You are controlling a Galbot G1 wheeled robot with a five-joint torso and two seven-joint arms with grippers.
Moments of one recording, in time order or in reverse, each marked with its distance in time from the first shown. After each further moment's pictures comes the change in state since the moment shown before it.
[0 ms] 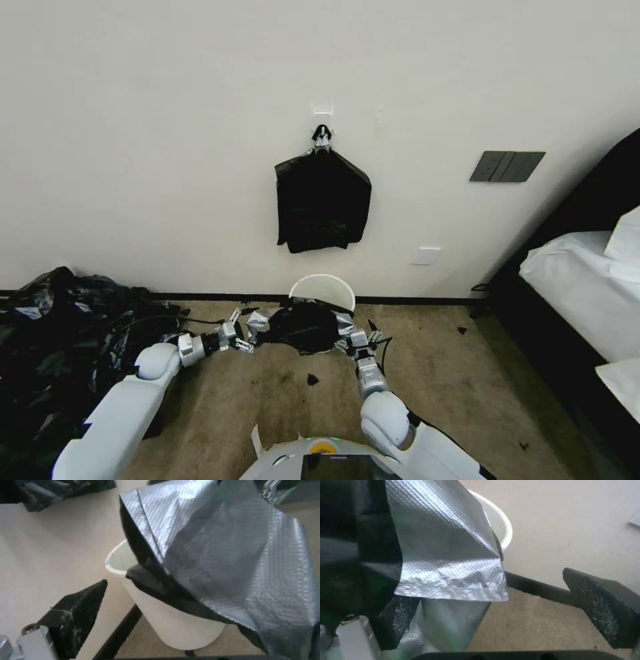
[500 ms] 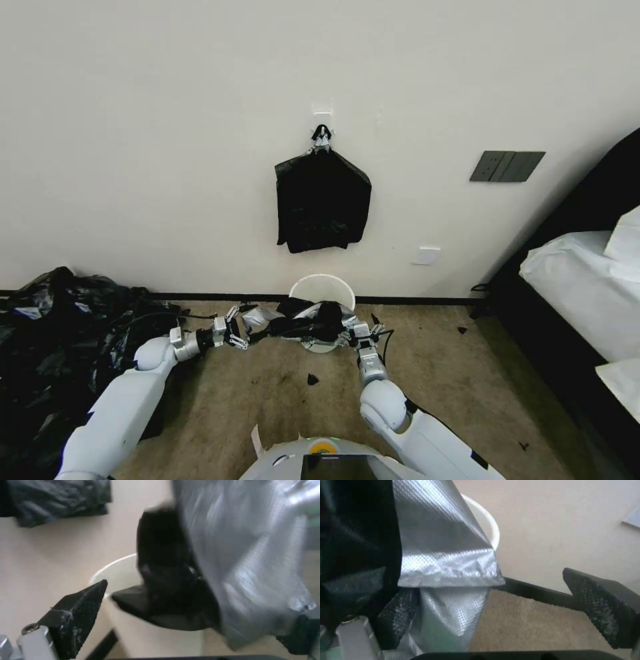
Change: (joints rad) left arm -0.089 -0.014 0.011 0.121 -0.239 0.043 0.276; right arm 0.053 0.027 0.027 -0.064 0.022 0.008 -0.005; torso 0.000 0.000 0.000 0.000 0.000
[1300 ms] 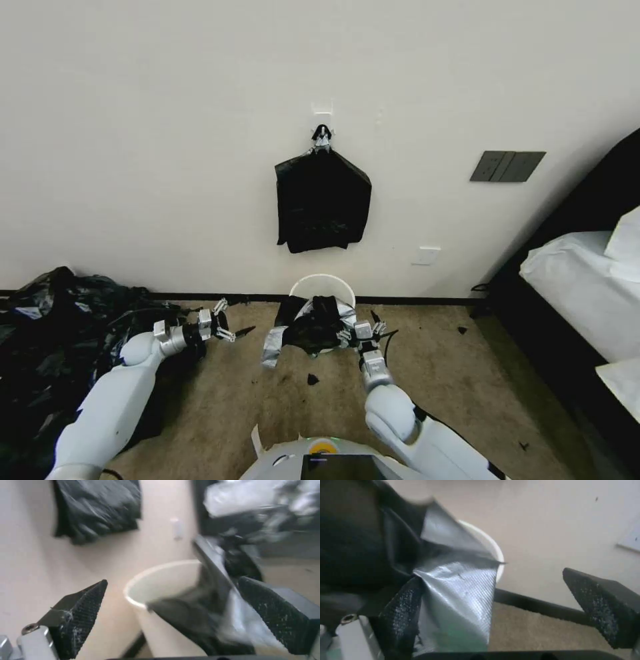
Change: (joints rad) left arm 0.000 0.003 -0.081 0.000 -0.046 -0.016 -0.046; right arm -0.068 -0.081 -0.011 0.187 0.001 0.008 0.004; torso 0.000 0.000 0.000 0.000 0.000
